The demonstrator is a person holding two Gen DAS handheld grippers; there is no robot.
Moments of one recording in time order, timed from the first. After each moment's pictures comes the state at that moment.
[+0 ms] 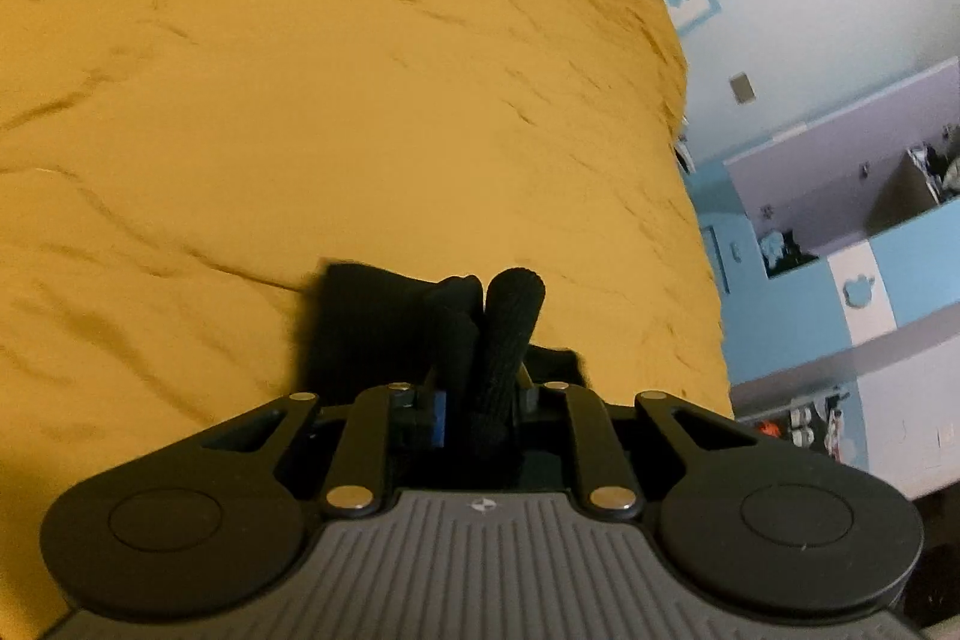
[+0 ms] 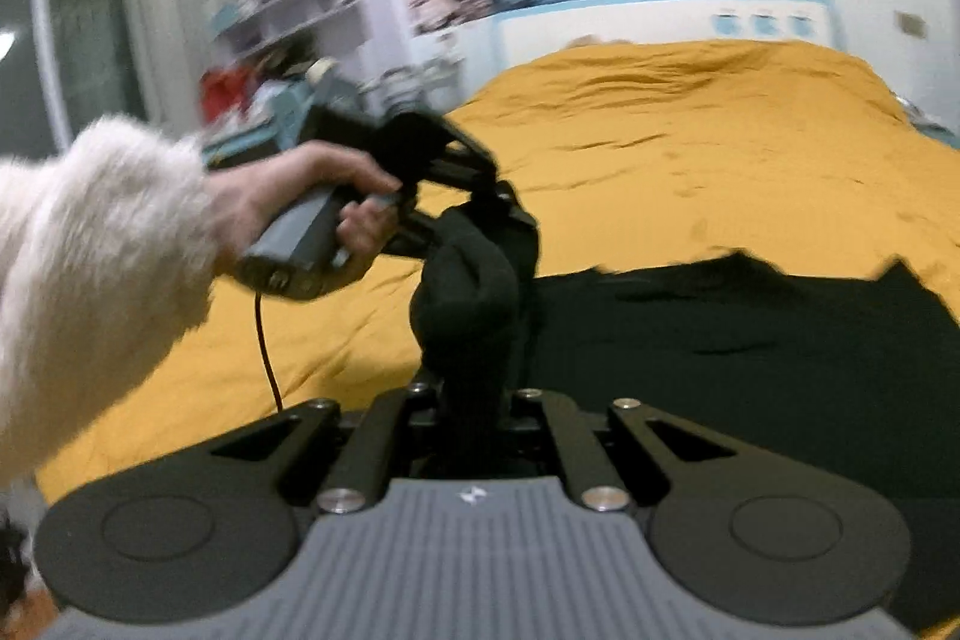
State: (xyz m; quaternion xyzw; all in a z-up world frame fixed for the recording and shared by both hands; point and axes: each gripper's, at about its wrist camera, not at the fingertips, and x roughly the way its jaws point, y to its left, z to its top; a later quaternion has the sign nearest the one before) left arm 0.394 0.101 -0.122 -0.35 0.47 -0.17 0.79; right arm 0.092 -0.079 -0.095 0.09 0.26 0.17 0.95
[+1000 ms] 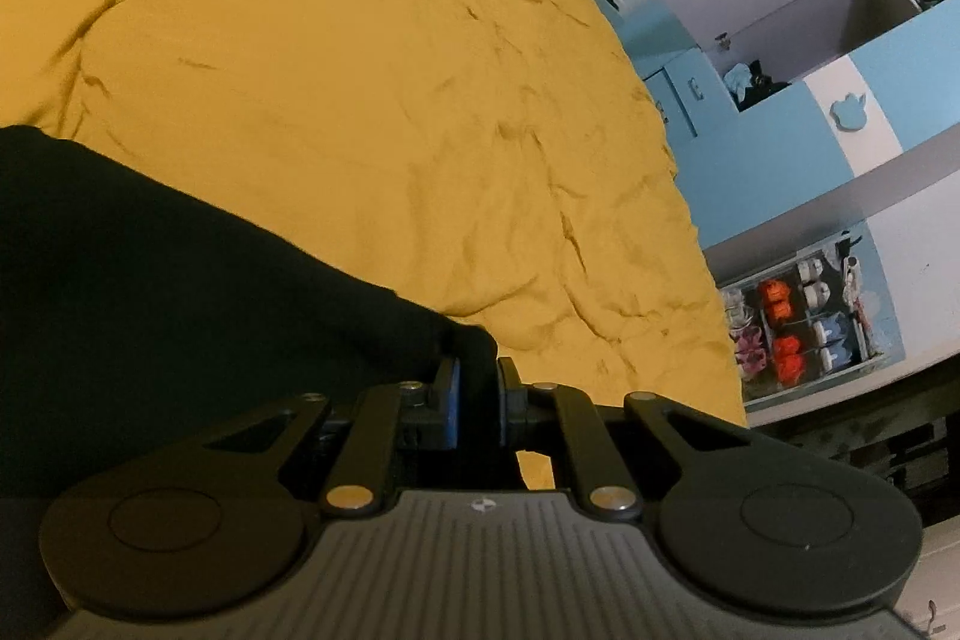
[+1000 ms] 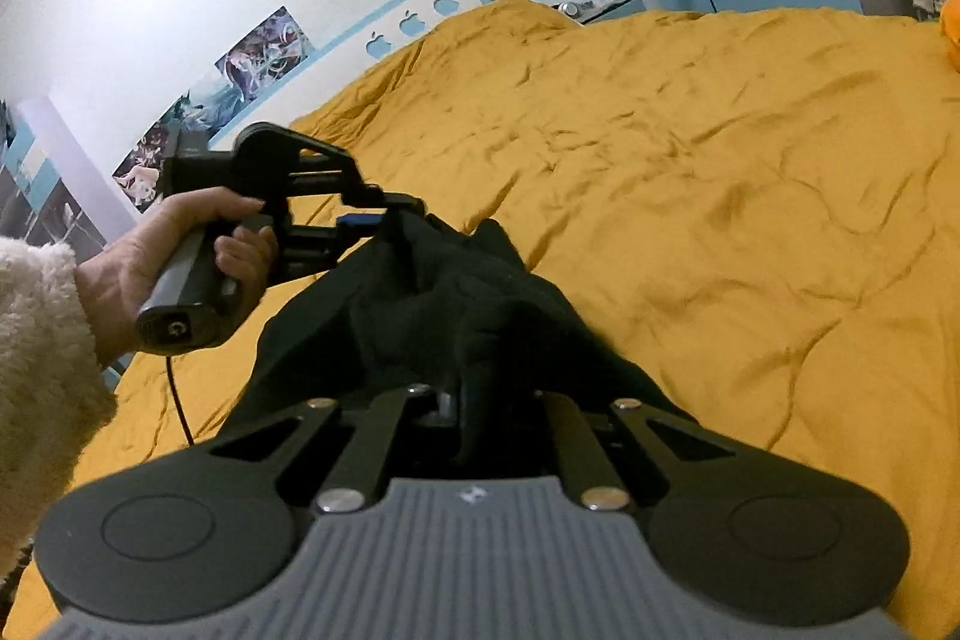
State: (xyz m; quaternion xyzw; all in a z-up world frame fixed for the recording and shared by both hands) left arm 0.452 -0.173 -0.136 -0.25 0.52 -0.26 0.78; right arm 0.046 -0.334 -0.162 0.30 0.26 -0.07 0.92
